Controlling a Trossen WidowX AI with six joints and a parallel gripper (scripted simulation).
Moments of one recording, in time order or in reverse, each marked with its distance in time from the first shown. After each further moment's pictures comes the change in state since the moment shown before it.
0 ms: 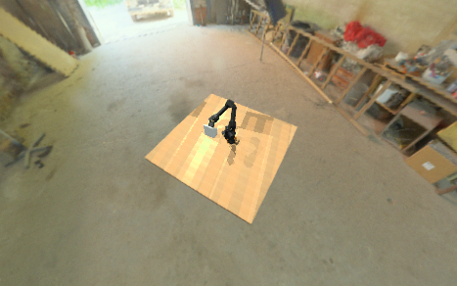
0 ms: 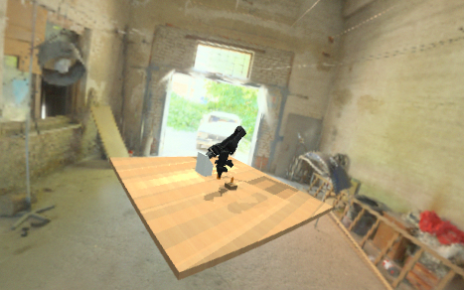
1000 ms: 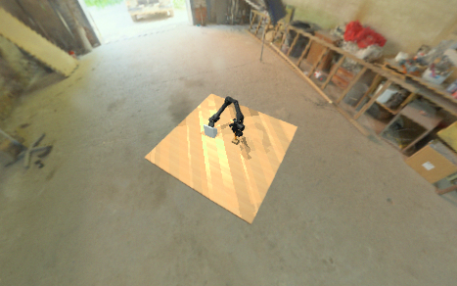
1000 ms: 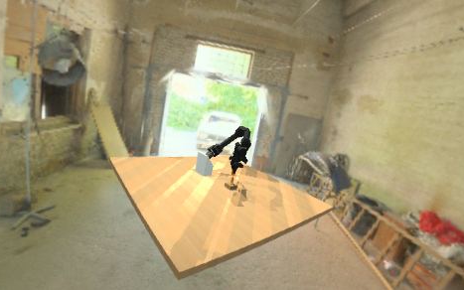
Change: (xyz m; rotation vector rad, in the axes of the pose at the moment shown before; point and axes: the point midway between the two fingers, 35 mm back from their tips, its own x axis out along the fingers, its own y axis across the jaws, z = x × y) arm -0.040 0.011 0.106 -0.004 -0.005 -0.002
